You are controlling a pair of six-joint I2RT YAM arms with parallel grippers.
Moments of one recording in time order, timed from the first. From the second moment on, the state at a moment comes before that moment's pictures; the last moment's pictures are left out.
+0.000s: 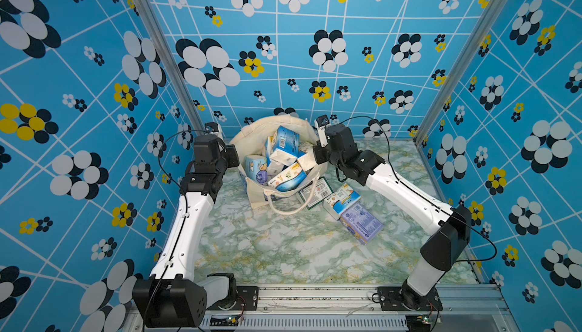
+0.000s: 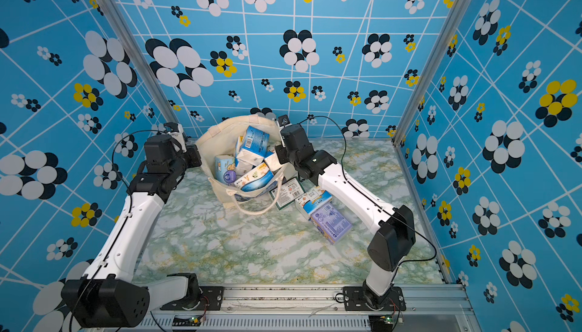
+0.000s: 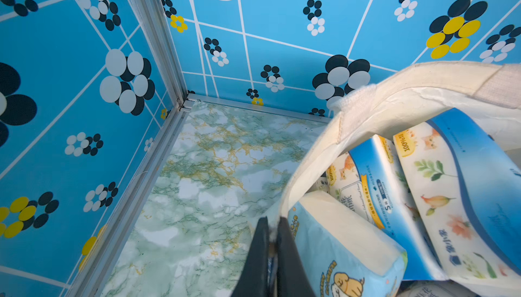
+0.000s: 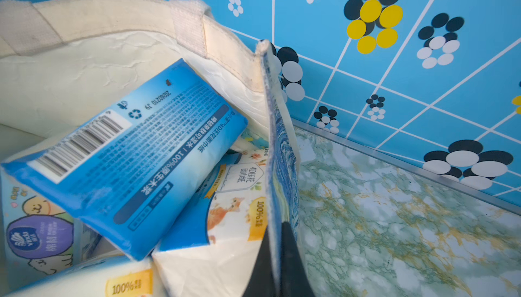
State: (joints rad) left arm 0.01 1.24 1.23 -0.41 -0.02 -0.16; right arm 0.71 1.75 1.74 -0.44 0.33 0.06
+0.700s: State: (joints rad) left arm -0.06 1.28 1.24 -0.42 -0.05 -0.16; right arm 0.60 1.90 1.85 -0.44 0.14 0.16
